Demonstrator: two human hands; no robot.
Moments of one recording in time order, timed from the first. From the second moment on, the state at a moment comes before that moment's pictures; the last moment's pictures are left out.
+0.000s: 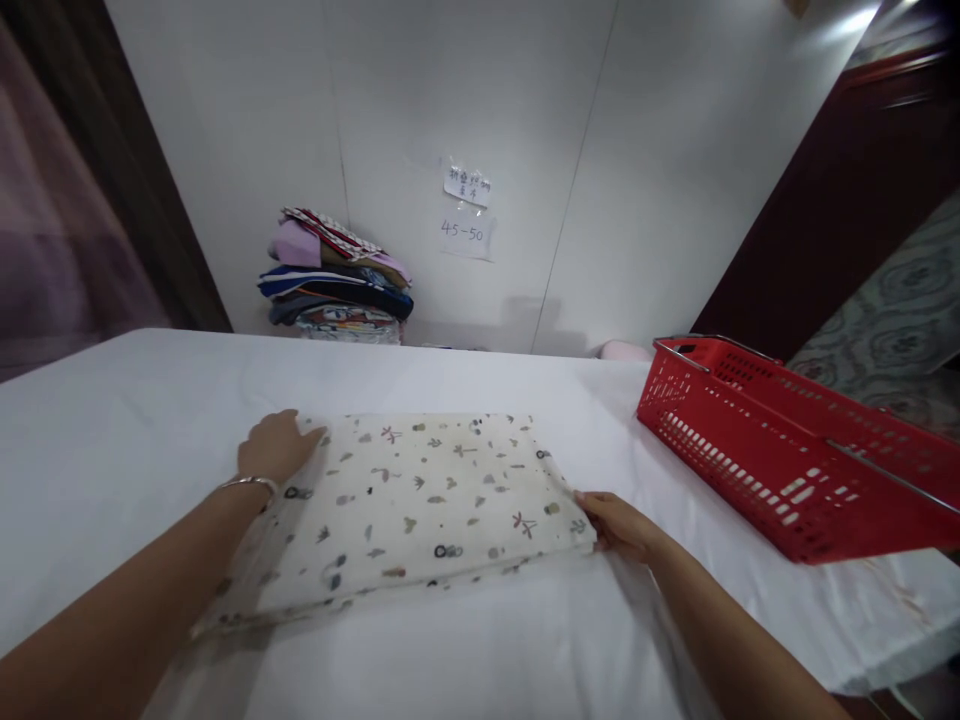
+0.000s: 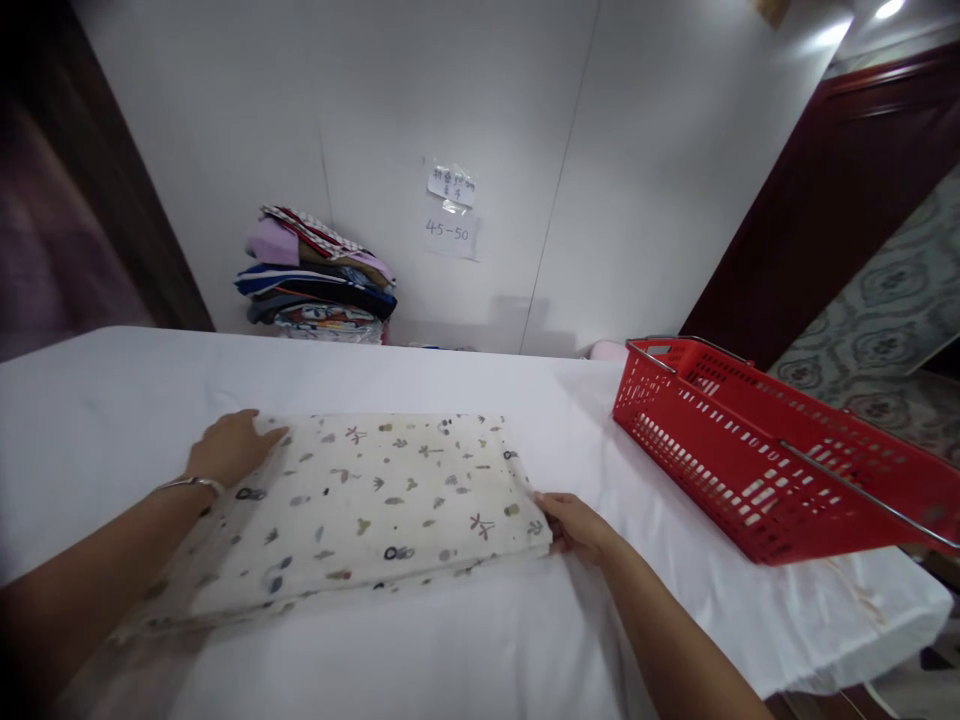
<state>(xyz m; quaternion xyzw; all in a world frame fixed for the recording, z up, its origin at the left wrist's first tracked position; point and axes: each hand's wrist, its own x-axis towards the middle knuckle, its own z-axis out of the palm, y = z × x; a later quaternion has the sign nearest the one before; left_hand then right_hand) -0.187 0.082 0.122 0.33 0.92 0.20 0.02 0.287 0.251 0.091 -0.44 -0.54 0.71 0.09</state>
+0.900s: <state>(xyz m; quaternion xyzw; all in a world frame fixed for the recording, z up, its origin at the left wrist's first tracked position) 0.144 0.154 0.094 0.74 0.61 0.27 0.13 0.319 0.227 0.086 -0.30 -0.50 0.78 0.21</state>
